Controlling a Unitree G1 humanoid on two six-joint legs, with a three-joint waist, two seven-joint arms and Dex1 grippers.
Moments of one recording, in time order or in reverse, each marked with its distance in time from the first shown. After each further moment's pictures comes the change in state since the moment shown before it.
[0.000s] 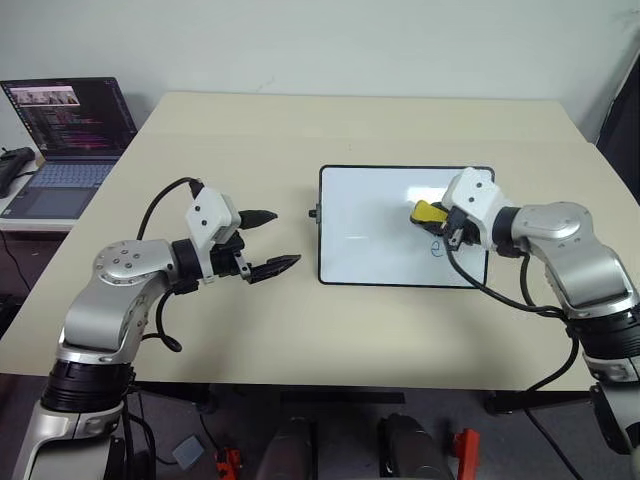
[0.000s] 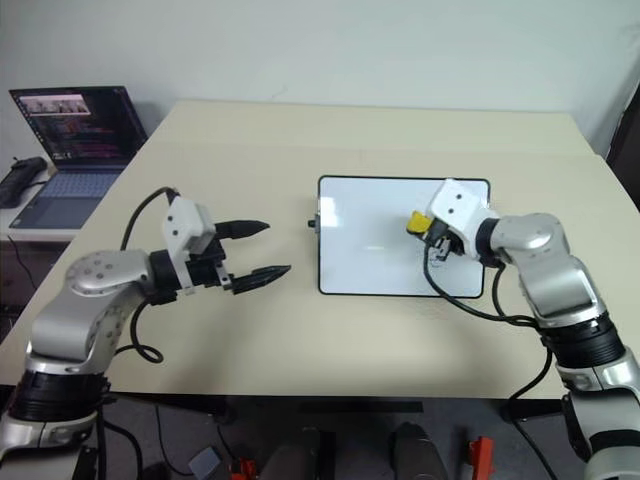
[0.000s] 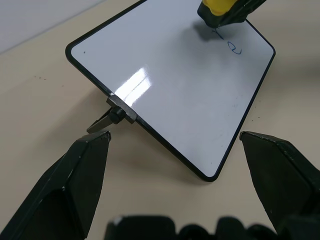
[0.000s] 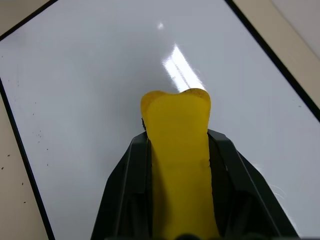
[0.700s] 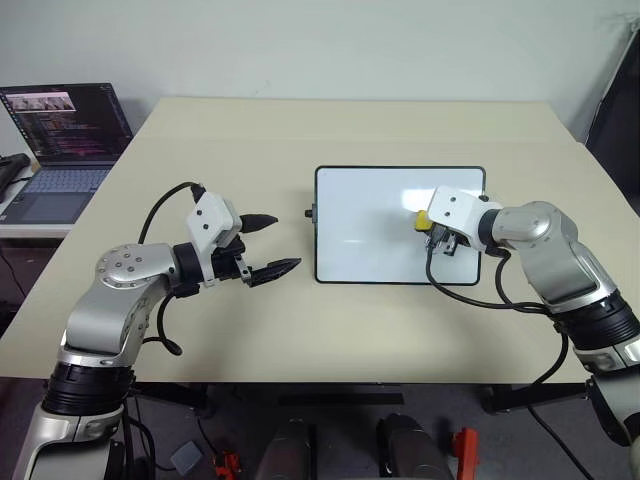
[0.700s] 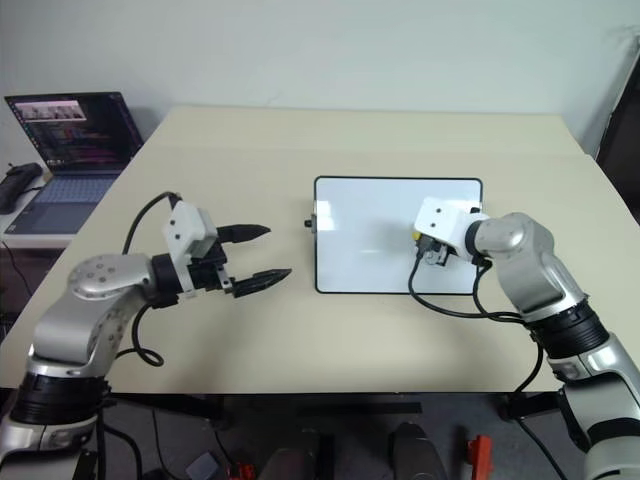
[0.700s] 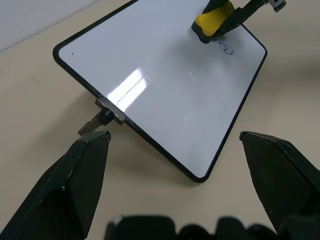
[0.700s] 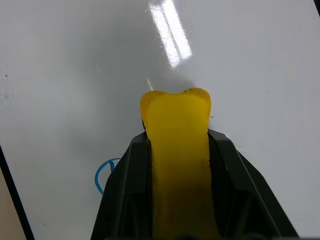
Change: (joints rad) left arm 0.017 -0.002 0.000 -0.002 0.000 -0.002 0.005; right arm -0.066 0.000 0.139 0.103 -0.229 -0.027 0.000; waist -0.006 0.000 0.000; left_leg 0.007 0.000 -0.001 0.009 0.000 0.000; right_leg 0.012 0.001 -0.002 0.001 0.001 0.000
